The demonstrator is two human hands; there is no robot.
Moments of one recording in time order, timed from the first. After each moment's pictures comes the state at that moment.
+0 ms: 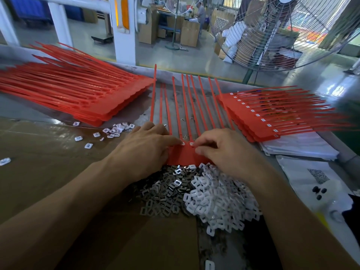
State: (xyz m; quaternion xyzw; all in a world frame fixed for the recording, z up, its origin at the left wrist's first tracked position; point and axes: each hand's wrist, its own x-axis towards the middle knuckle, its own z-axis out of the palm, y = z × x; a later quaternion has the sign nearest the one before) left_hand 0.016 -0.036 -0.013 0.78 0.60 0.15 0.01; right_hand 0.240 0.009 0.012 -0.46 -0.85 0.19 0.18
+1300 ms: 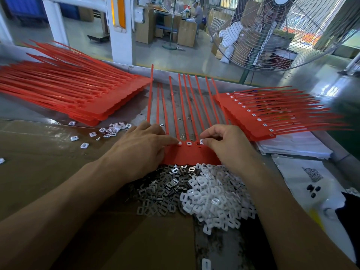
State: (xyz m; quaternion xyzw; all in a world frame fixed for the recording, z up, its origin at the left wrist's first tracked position) left_hand 0.014 -0.037 -0.014 0.78 0.60 0.15 0.02; right_hand 0.251 0.036 -0.011 -0.54 -0.75 0.25 0.29
